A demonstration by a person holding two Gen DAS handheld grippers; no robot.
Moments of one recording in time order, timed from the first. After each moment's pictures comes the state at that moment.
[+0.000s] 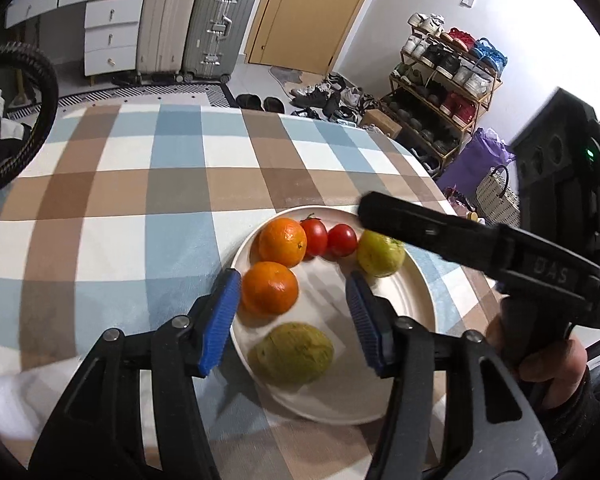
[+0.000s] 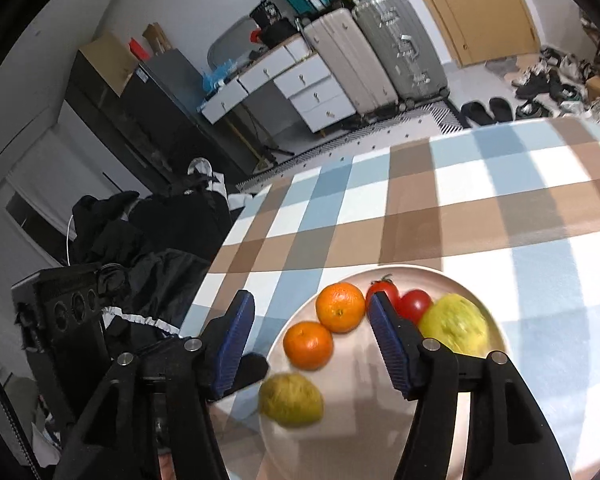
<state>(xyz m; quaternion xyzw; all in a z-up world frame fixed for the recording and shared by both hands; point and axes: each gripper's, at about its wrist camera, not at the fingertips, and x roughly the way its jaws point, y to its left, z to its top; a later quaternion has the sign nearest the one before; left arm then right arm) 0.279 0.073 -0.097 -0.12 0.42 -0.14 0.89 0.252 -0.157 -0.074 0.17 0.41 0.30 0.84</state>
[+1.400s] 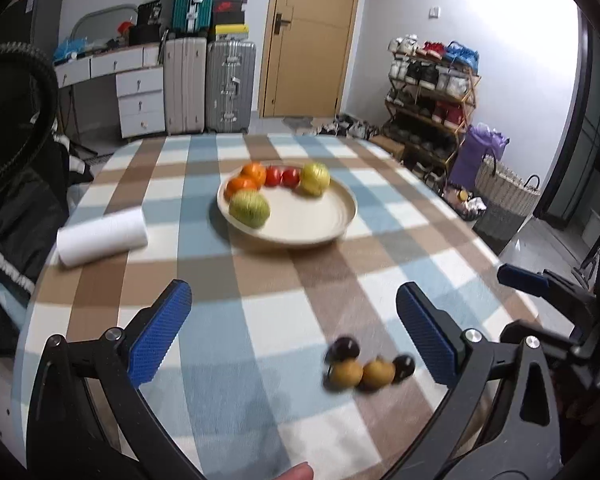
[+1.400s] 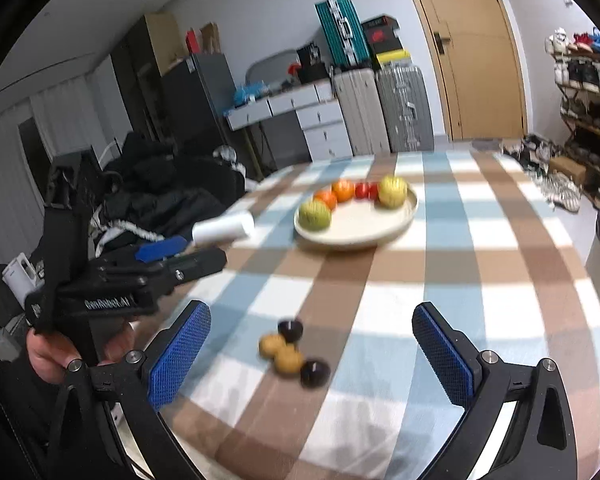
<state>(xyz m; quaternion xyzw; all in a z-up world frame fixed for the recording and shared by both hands) -0.005 0.012 -0.061 -0.05 0.33 -0.08 0.94 -0.068 -0.234 -0.075 0.06 0.31 0.28 0.90</state>
